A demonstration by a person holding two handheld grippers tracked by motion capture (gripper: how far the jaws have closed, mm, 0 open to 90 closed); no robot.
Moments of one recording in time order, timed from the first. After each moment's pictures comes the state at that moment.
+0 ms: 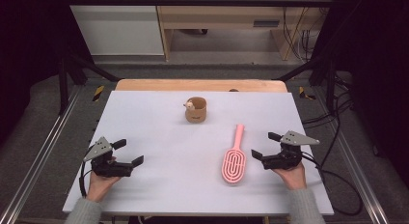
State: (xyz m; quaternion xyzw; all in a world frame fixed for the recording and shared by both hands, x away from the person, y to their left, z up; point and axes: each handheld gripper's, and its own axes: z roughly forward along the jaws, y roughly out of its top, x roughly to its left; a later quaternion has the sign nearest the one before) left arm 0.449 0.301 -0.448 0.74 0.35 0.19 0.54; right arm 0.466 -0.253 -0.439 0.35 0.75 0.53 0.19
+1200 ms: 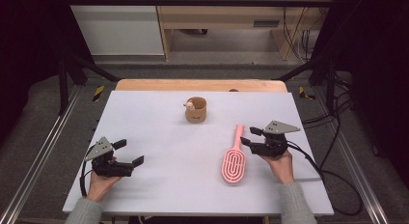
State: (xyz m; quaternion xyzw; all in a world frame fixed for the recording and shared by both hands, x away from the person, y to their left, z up) left arm 0.450 0.300 -0.450 0.75 0.35 0.19 0.53; right arm 0.499 -0.220 -0.433 0.33 0.78 0.50 0.19
